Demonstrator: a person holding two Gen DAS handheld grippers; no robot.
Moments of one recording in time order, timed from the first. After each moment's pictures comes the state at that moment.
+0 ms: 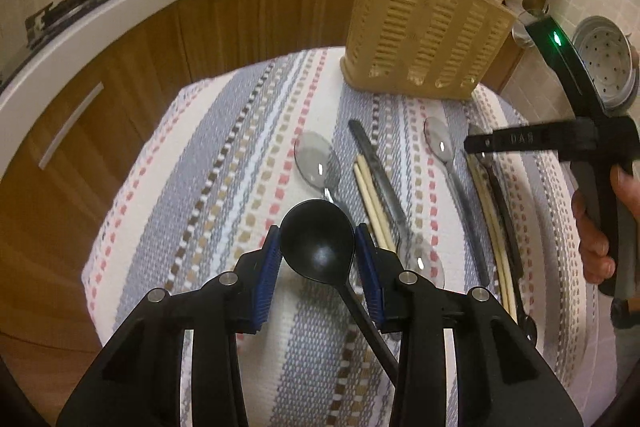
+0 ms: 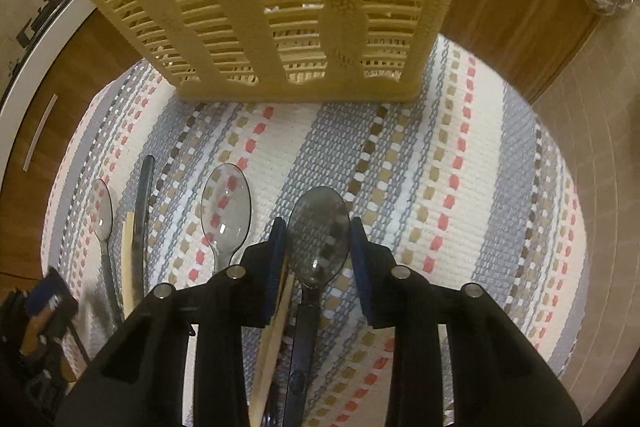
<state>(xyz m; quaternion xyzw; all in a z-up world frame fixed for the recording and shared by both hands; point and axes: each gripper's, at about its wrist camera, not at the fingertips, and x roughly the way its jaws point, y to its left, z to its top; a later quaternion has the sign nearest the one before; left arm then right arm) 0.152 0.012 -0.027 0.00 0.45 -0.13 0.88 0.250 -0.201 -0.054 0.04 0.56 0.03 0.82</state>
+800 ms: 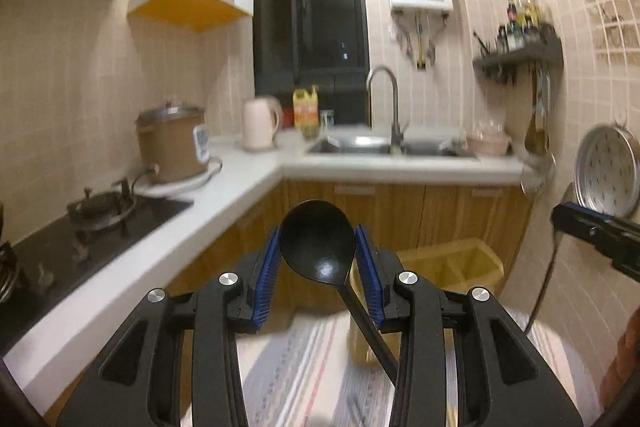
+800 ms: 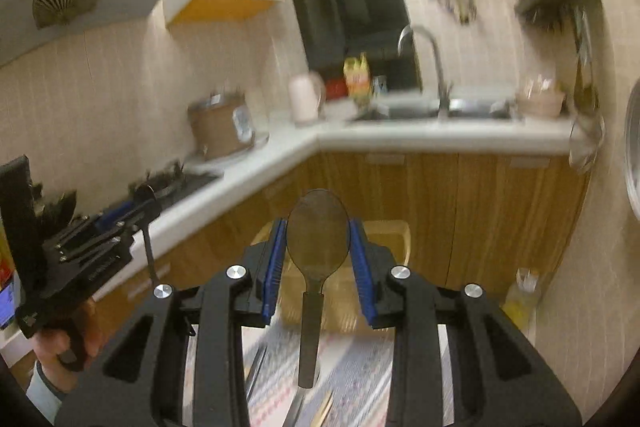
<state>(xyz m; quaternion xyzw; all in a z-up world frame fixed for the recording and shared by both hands) 0.210 -0.053 0.152 0.03 0.13 -0.07 0.99 0.175 -0.255 0.155 0.08 0.16 0.10 0.98</state>
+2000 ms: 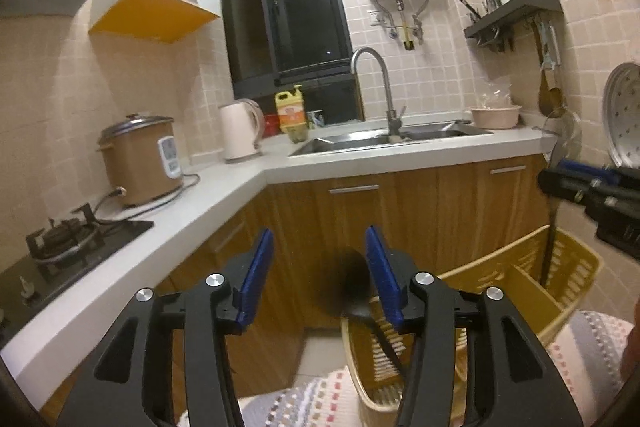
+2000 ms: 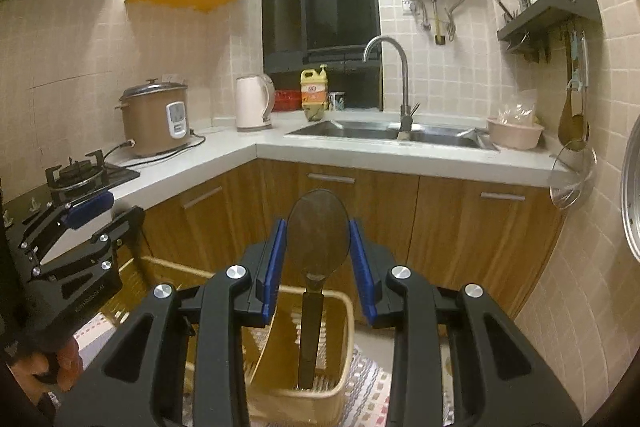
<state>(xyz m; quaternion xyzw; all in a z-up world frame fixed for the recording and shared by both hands) 0.319 -0.095 0.072 0.09 0.12 -0.08 0.99 0.294 -0.260 0.074 0.03 0.17 0.02 0.99</state>
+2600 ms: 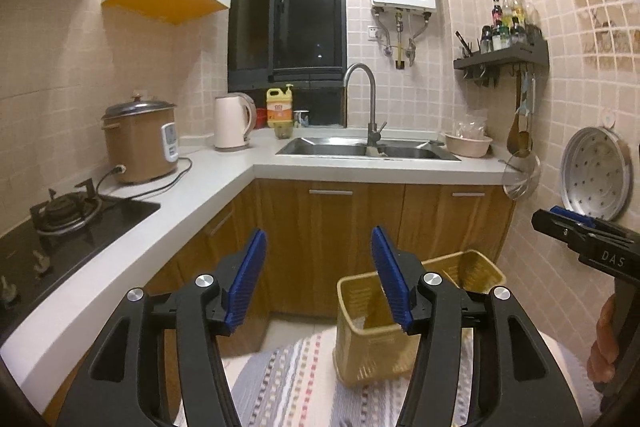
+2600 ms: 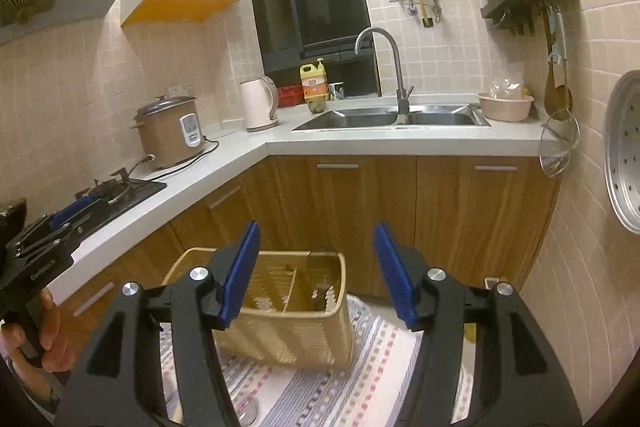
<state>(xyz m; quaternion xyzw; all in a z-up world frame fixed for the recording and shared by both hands) 0.236 -0.039 0.137 0.02 0.15 -0.13 0.98 0.211 -0.282 0.120 0.08 0.19 0.04 0.98</state>
